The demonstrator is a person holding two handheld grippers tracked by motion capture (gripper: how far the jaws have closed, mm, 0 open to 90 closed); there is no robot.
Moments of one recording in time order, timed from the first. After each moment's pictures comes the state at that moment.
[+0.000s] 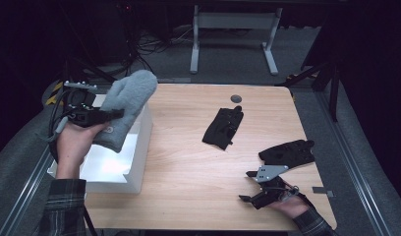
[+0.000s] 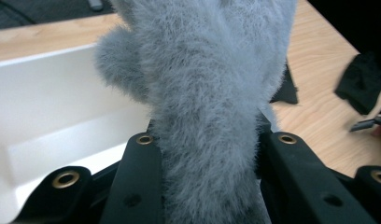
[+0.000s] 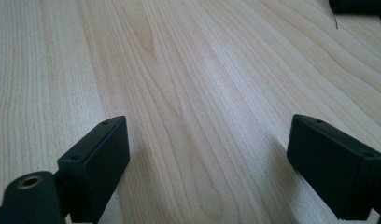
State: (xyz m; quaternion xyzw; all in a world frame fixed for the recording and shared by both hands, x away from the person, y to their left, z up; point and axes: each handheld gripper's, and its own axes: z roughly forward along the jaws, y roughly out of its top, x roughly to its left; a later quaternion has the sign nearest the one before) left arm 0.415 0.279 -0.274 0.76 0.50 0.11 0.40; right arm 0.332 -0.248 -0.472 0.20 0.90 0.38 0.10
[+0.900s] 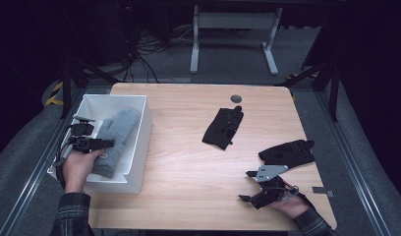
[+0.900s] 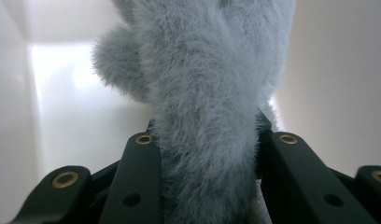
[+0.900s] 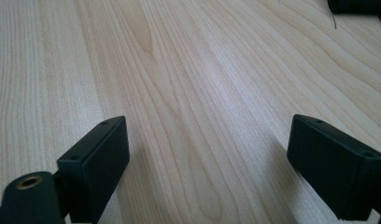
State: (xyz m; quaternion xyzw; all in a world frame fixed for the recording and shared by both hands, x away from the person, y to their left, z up) left arm 0.429 0.319 -0.402 0.72 0.62 0.04 0.31; right arm 0.333 -0.248 -0.472 0.20 0.90 0.38 0.10
